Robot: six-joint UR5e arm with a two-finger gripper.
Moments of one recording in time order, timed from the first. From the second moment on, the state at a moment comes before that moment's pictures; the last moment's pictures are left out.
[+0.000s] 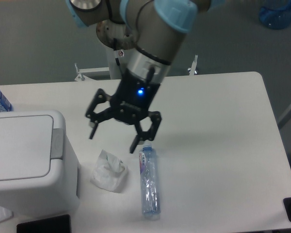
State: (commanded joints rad) arm 2.37 -1.78 -1.48 -0.94 0.91 0.25
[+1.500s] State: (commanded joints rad) arm 2.31 -1.81 -1.56 -0.90 0.99 0.25
